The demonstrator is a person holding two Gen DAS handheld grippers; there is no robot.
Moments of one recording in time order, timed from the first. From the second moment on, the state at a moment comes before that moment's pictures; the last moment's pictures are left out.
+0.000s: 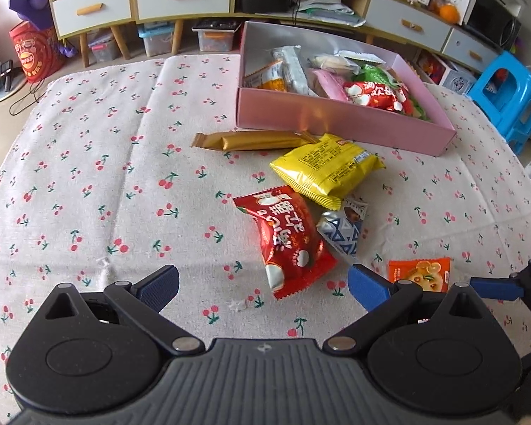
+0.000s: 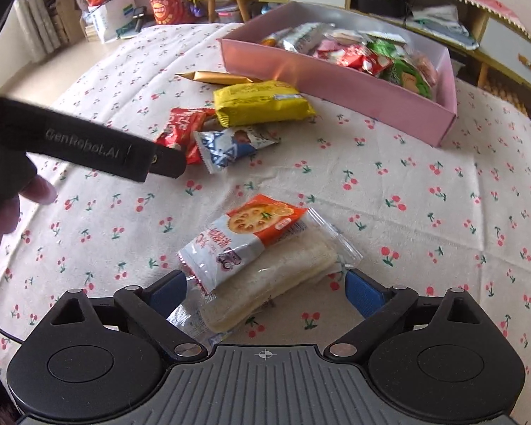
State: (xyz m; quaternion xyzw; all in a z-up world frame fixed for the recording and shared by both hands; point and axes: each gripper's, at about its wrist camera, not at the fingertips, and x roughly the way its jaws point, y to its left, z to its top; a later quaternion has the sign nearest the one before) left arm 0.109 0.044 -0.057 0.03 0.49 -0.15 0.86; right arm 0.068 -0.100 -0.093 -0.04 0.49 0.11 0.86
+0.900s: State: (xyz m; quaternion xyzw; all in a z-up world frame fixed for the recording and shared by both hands) left arm 0.122 0.068 -0.057 0.08 0.48 -0.14 0.86; right arm 0.078 -0.162 -0.094 -0.04 0.52 0.06 0.85
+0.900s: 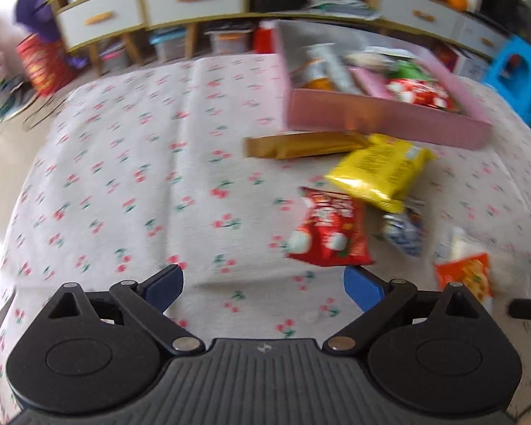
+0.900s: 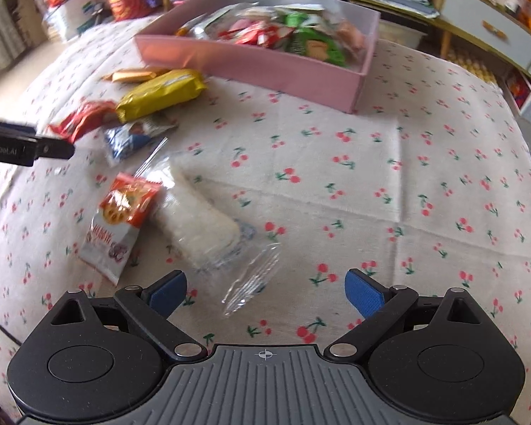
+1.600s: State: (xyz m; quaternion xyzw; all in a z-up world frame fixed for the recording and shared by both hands) left arm 0.130 0.043 -0.062 0.07 0.46 -0.17 0.87; right arm 0.088 -0.138 -0.093 -0.07 0.47 0.09 0.87
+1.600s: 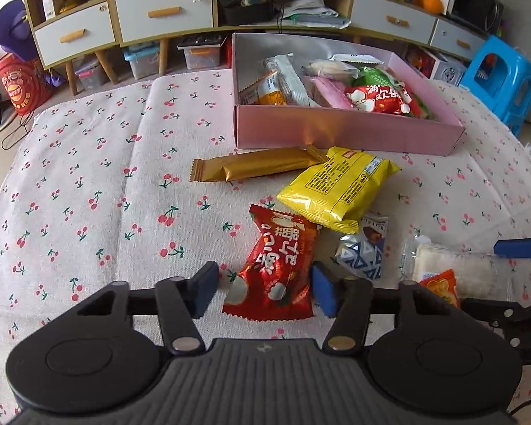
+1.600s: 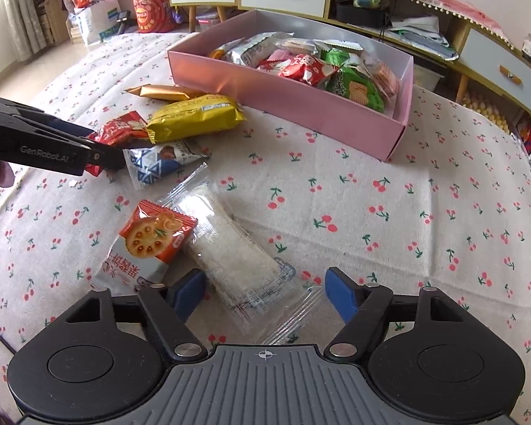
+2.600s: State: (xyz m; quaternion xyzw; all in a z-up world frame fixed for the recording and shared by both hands) left arm 0.133 0.053 -0.039 -0.01 0.47 -0.15 0.87; right arm 0.100 -0.170 -0.061 0.09 0.47 0.06 0.87
